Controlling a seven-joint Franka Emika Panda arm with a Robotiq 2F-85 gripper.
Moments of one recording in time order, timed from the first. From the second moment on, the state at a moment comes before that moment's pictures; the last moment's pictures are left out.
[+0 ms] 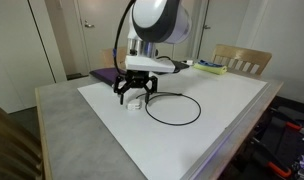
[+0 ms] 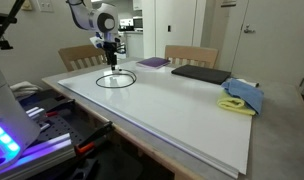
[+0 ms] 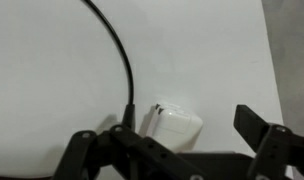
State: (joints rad) arm 0.30 0.57 0.18 -2.03 0.14 2.66 0.64
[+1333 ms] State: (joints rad) arm 0.37 0.59 0.11 -2.02 0.14 2.71 0.65
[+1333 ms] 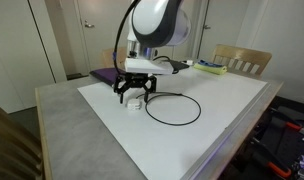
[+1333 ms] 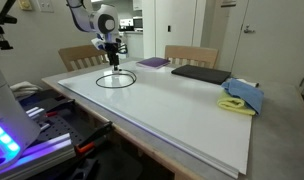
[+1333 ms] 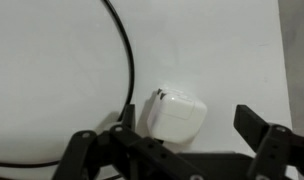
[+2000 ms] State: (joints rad) arm 0.37 0.59 0.11 -2.02 0.15 2.70 0.64
